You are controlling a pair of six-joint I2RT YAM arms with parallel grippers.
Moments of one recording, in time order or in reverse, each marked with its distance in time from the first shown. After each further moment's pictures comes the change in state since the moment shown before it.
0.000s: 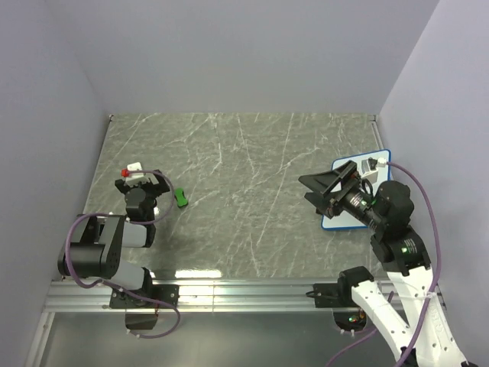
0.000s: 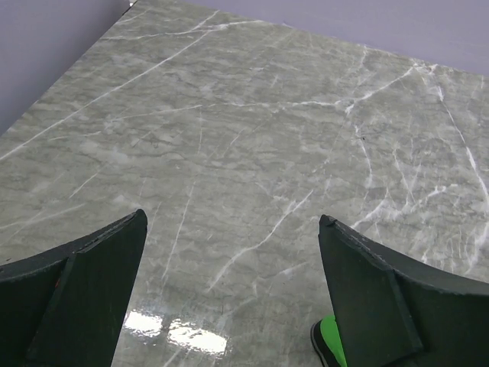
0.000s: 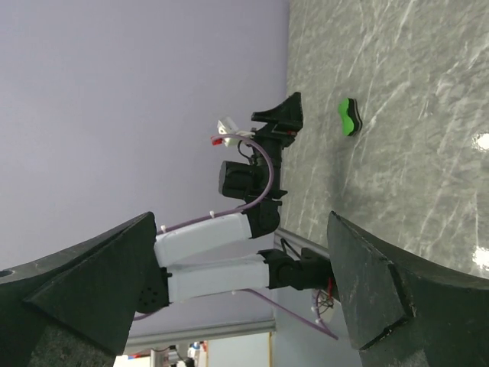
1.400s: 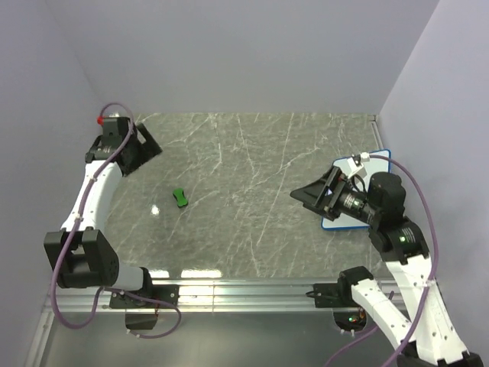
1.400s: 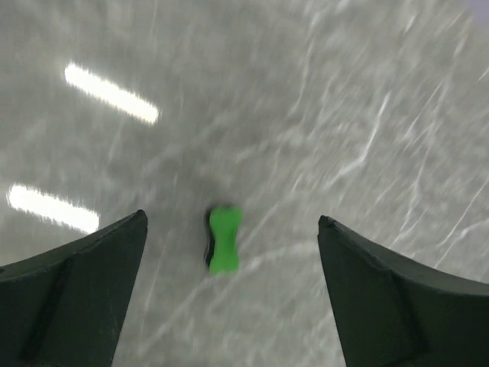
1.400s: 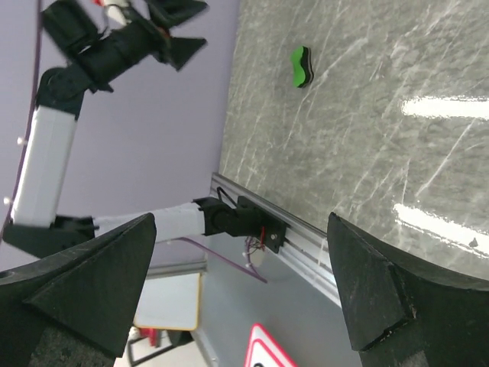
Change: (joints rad) left arm 0.101 -0.082 1.039 -1.762 0.239 -0.404; right arm 0.000 0.079 0.053 -0.147 -0.135 -0.295
